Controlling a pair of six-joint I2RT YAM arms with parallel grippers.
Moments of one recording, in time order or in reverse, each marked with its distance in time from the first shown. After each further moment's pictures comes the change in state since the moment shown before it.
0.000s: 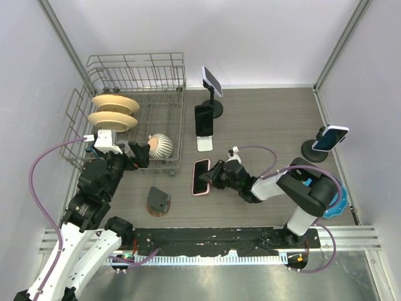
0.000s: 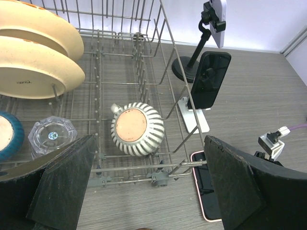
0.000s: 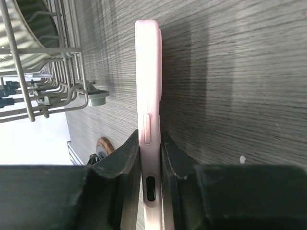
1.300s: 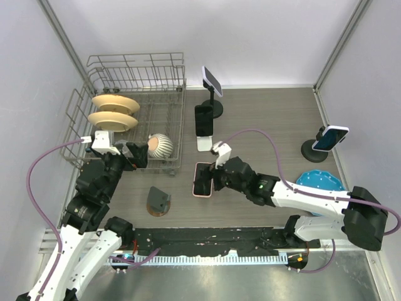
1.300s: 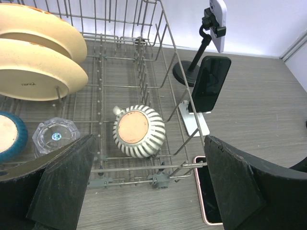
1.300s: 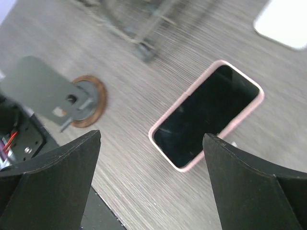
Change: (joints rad) left arm 0.014 -0.019 -0.002 0.000 0.008 0.000; right arm 0.167 -0.504 0.144 -0.634 0.143 -0.734
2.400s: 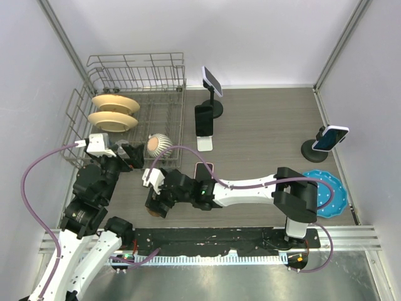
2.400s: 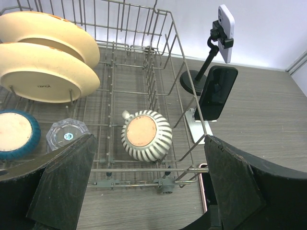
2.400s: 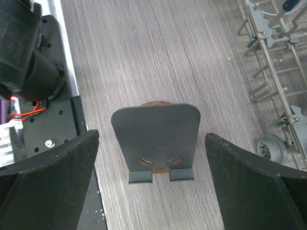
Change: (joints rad) left arm 0.006 -0.046 -0.008 0.000 -0.054 0.000; right arm 0.305 0.600 0.536 0.067 -0.164 -0.483
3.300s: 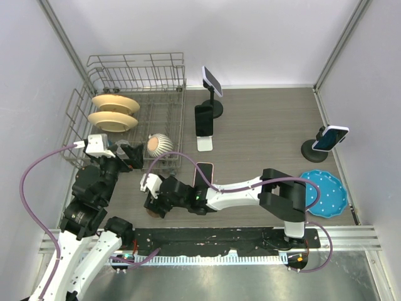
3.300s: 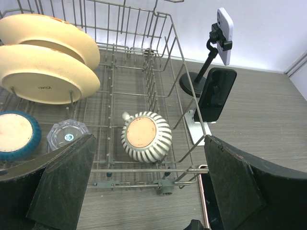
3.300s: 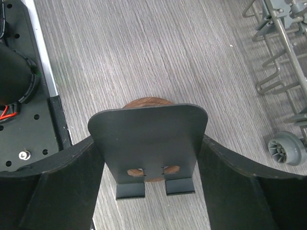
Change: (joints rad) left arm 0.002 -0.010 -0.001 0.000 0.000 0.000; right arm 0.033 0.107 0.002 0.070 0.109 0.010
